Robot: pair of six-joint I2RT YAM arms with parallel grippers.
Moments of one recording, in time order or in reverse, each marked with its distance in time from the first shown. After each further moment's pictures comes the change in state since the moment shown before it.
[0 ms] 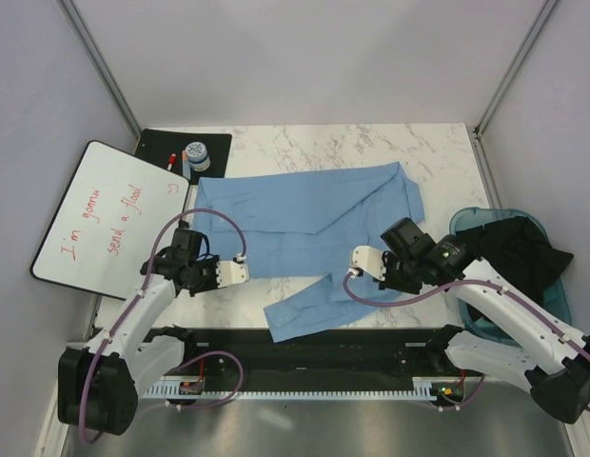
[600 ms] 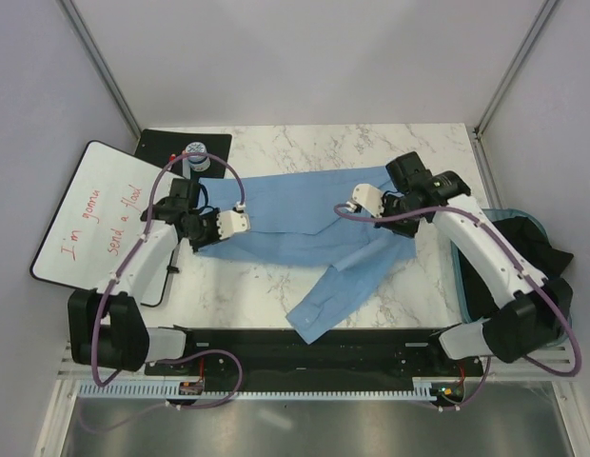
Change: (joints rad) left arm 0.048 0.292 0.406 -0.081 0.072 -0.027; right arm -0.284 0.325 0.389 -0.019 -0.058 -0.148
